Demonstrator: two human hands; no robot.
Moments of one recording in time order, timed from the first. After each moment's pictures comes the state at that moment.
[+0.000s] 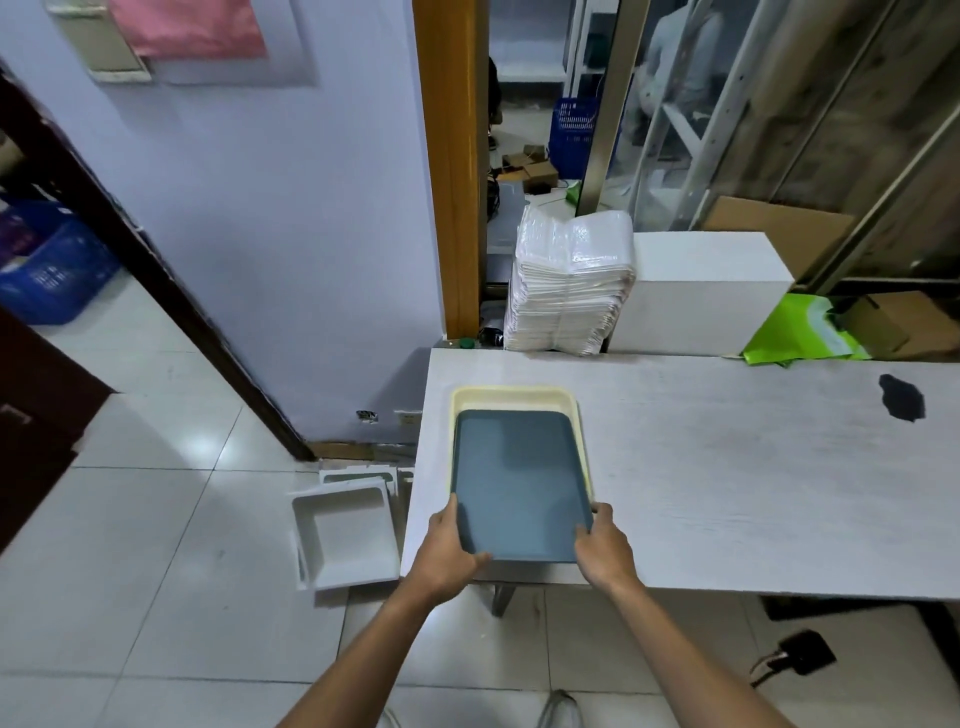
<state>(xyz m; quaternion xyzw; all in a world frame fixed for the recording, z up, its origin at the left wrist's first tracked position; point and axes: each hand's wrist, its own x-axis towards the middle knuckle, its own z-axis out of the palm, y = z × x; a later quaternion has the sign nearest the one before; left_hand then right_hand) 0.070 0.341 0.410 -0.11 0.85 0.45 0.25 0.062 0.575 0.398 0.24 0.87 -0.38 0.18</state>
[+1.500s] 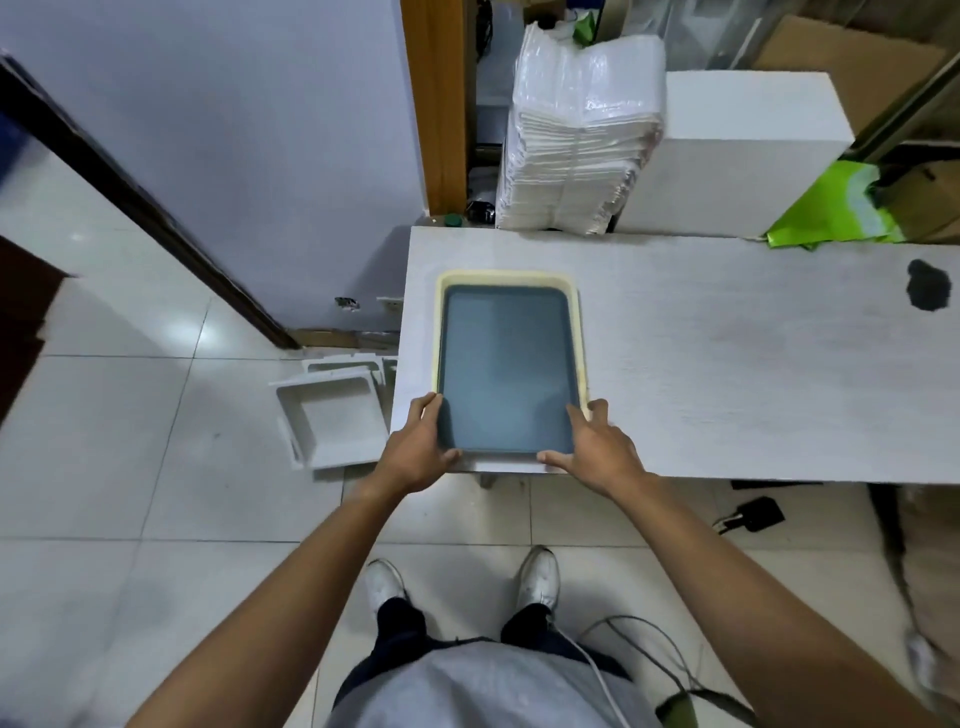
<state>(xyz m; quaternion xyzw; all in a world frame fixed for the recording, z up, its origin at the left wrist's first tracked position) 0.049 0.326 0.389 -0.01 0.92 0.27 0.27 0.051 0.589 0.400 0.03 0.95 -0.12 0.28</state>
